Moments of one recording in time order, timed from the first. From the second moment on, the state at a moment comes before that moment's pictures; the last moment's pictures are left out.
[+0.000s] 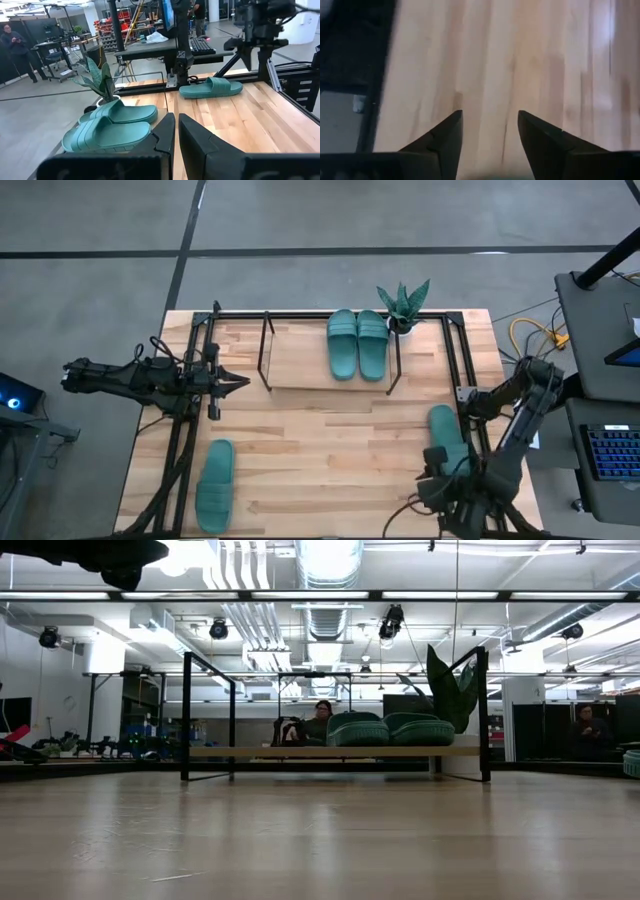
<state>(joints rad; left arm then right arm) -0.16 0.42 0.48 -0.17 -0.27 0.13 1.04 1.58 1.28 -1.06 0.41 0.86</state>
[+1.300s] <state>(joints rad) -0.16 0.45 0.48 -0.17 -0.27 0.14 1.19 1.96 1.29 -1.49 0.14 1.50</state>
